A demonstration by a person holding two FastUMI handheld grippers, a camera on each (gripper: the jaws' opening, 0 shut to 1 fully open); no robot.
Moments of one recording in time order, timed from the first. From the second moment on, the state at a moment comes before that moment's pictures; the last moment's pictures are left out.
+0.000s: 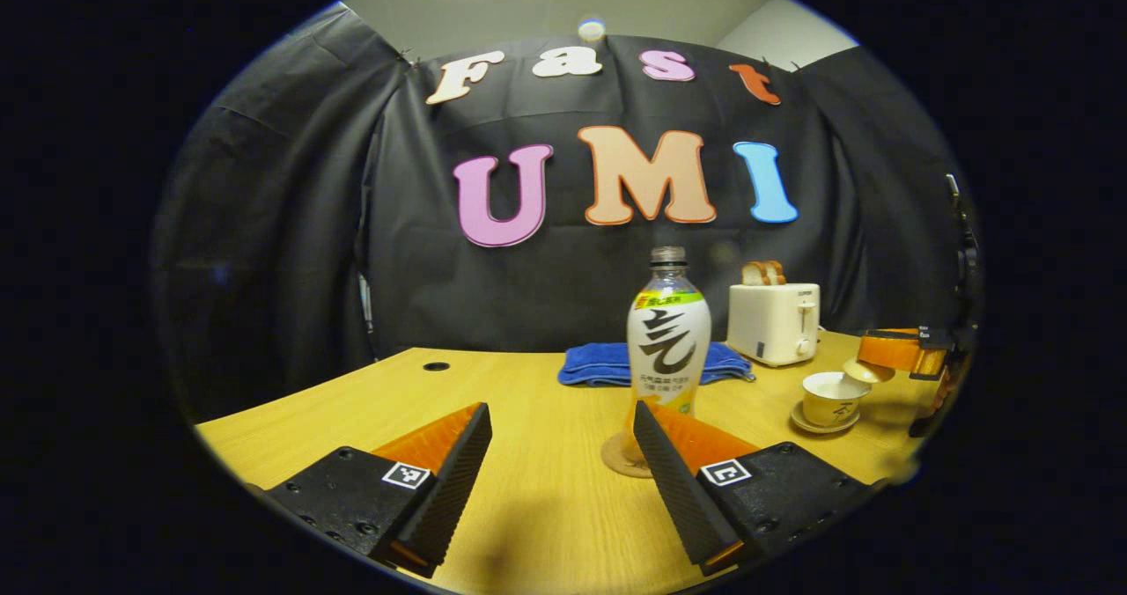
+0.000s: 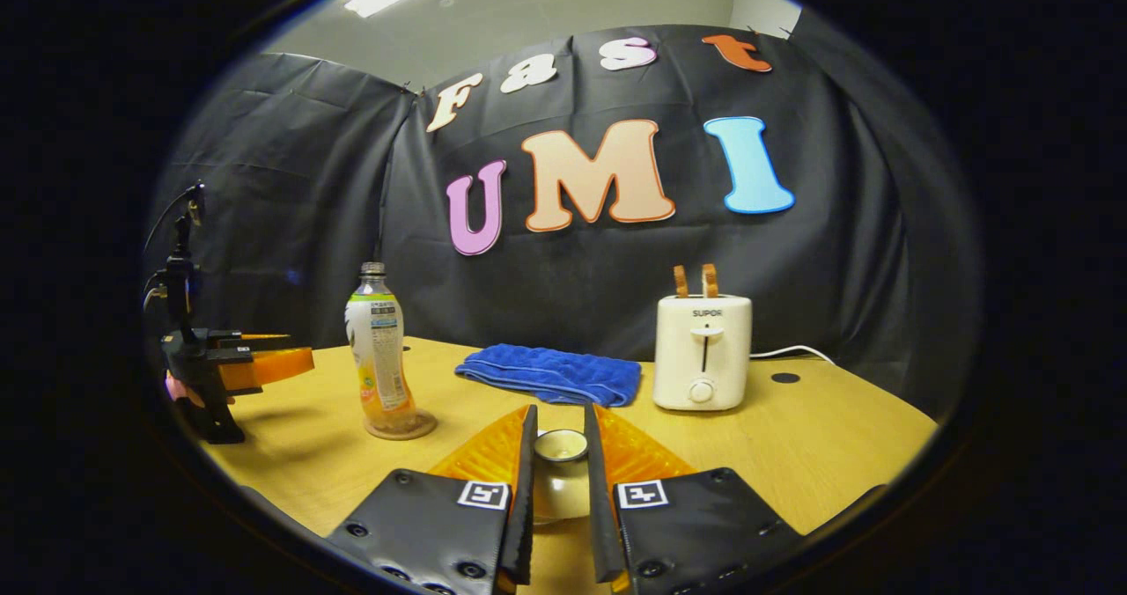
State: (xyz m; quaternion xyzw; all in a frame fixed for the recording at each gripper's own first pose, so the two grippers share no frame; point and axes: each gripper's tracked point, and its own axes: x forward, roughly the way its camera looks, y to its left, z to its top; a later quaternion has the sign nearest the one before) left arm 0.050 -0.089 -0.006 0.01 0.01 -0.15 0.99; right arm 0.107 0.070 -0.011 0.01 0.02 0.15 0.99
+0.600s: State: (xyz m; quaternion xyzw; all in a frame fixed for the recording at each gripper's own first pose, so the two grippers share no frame) left arm 0.053 -0.076 -0.006 0.01 0.01 -0.13 0.99; right arm 0.125 0.095 -0.031 0.00 0.09 0.17 0.98
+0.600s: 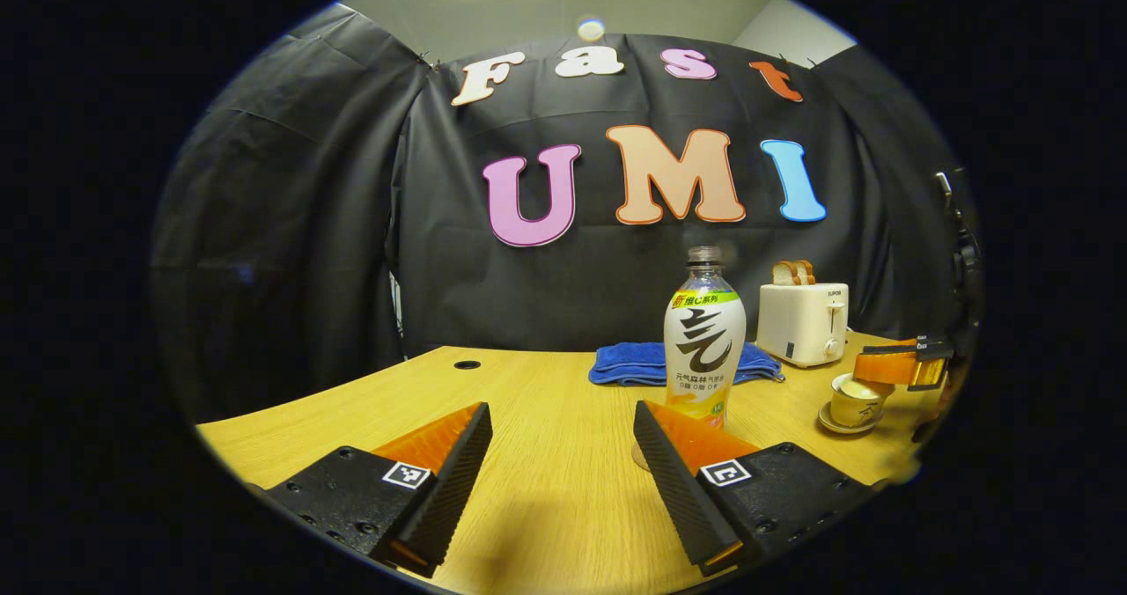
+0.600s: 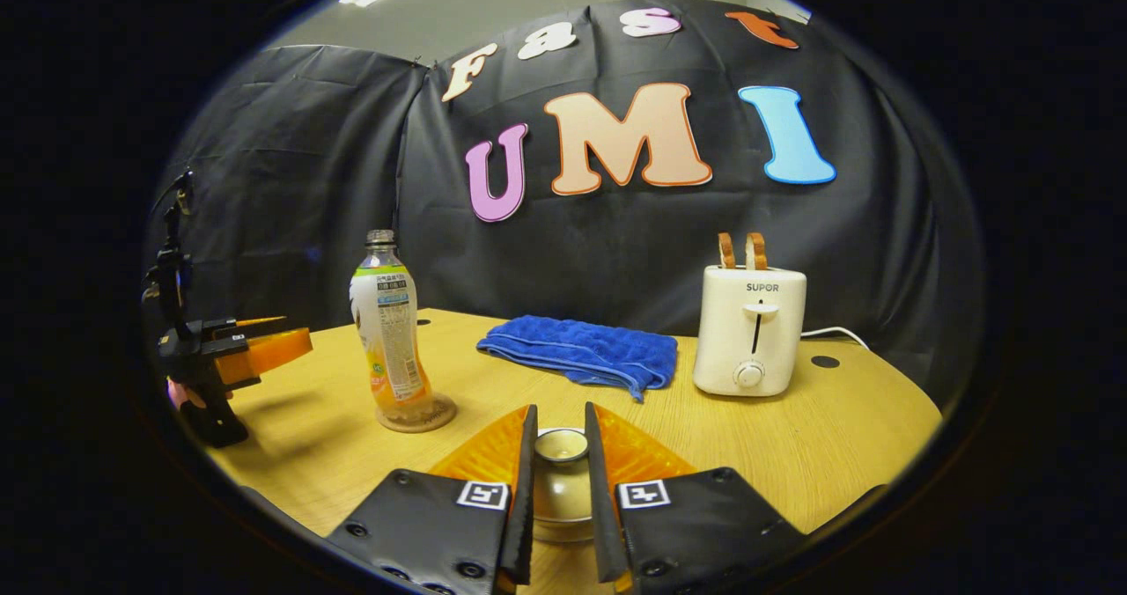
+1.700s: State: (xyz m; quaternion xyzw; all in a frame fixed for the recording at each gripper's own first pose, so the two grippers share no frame) left arm 0.053 -0.072 -0.005 0.01 0.01 -0.12 0.99; right arm 0.071 0.042 -0.006 0.00 0.02 0.10 0.99
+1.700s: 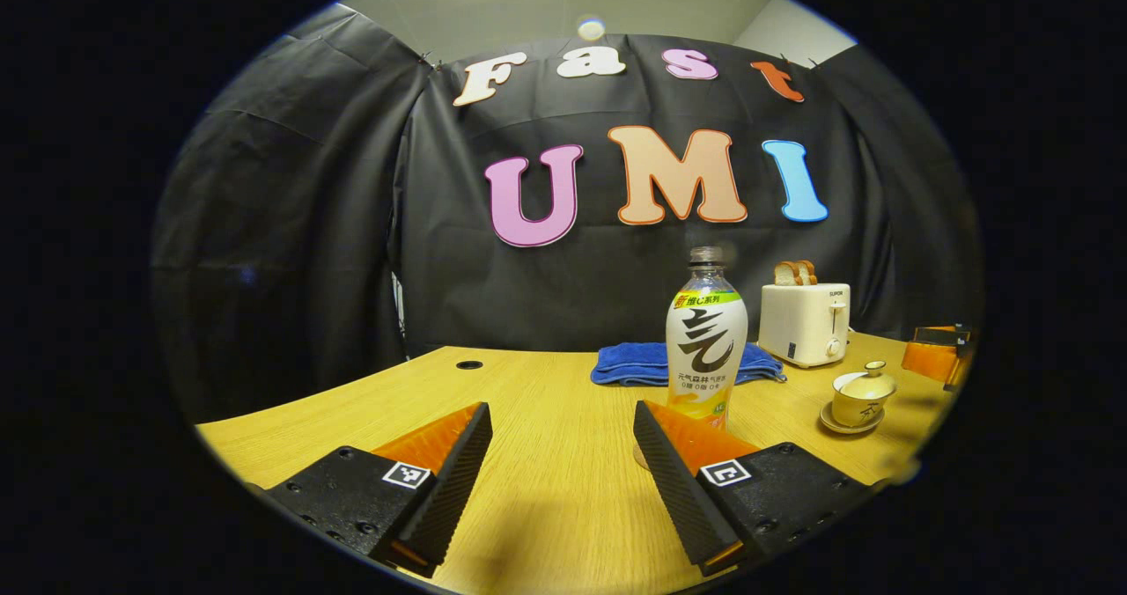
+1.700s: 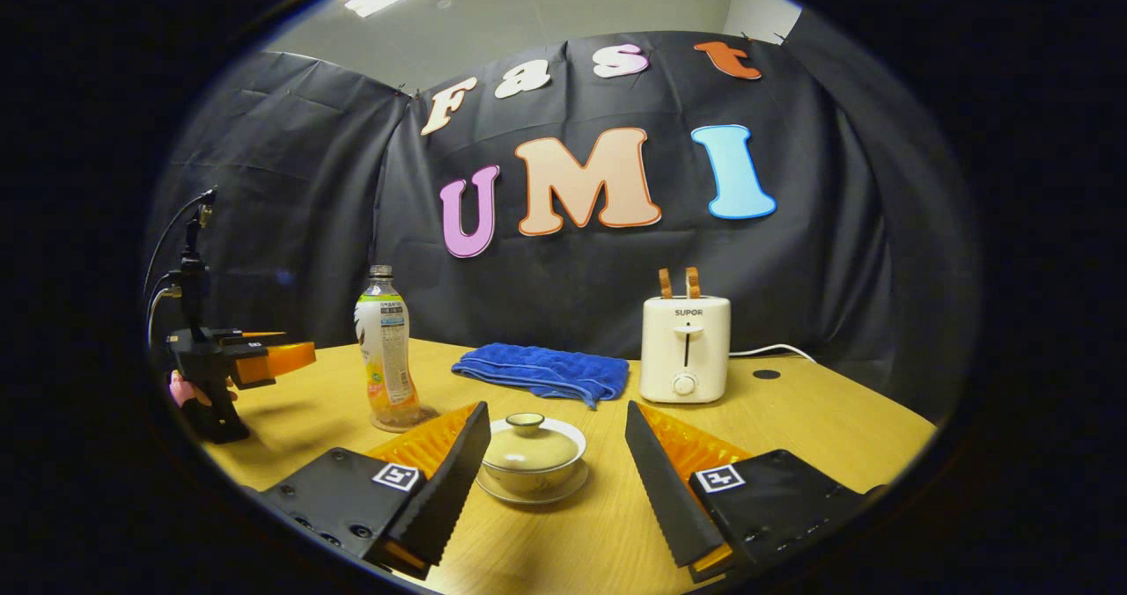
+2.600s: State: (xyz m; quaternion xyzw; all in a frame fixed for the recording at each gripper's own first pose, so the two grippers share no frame) left arm 0.050 -0.061 -0.005 0.01 0.01 -0.09 1.00; right arm 0.064 -0.027 -0.003 0.00 0.01 -0.04 1.00
